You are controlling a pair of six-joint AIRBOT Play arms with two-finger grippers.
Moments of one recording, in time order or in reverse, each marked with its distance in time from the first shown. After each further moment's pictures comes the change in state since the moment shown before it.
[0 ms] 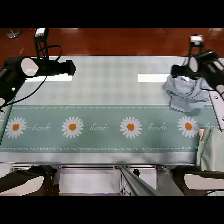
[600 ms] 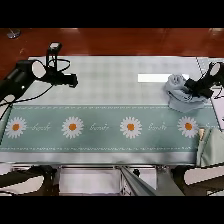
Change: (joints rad) left arm 0.008 -0.082 0.001 0.031 -0.211 0.105; right arm -0.286 -0.185 0.029 0.388 0.151 -0.143
